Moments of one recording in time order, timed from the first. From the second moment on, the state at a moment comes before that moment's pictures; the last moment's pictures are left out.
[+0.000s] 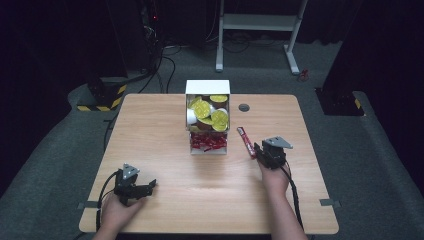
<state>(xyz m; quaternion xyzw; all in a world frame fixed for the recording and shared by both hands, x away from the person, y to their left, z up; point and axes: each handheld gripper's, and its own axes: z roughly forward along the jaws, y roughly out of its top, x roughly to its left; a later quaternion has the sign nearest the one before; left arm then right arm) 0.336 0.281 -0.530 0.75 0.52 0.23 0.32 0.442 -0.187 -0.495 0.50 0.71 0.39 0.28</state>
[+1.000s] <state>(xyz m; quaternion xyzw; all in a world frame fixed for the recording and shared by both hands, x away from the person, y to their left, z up) 0.336 0.280 -0.530 0.75 0.53 0.23 0.32 0.396 -0.191 -0.483 0.50 0.71 0.40 0.29</state>
